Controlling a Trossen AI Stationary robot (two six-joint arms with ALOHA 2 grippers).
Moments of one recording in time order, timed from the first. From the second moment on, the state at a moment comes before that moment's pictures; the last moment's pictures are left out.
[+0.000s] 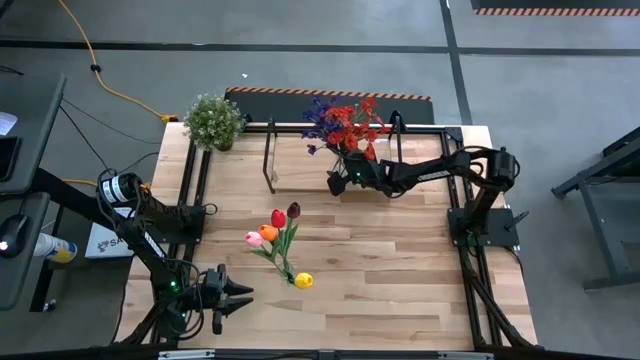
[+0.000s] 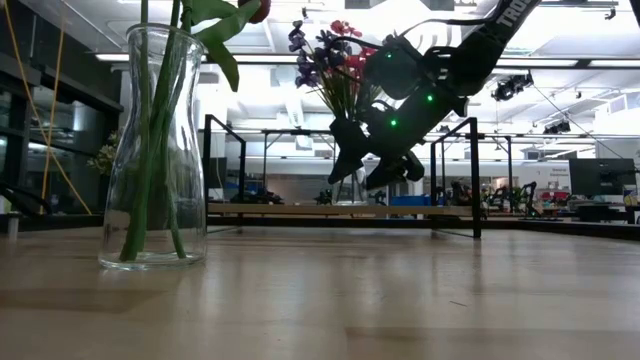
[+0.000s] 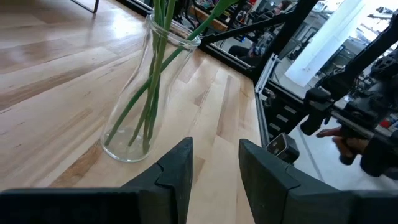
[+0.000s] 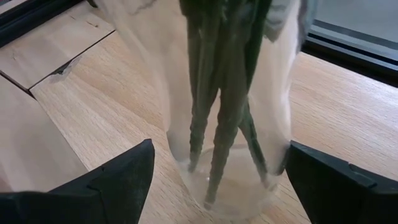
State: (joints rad) left arm -1.24 1.59 0.53 0.45 -1.26 -1.13; right arm -0.27 1.78 0.90 0.22 0.34 0.49
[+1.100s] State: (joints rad) left arm -1.24 1.59 0.53 0.45 -1.27 -1.14; right arm -0.27 1.77 0.90 0.16 0.30 0.51
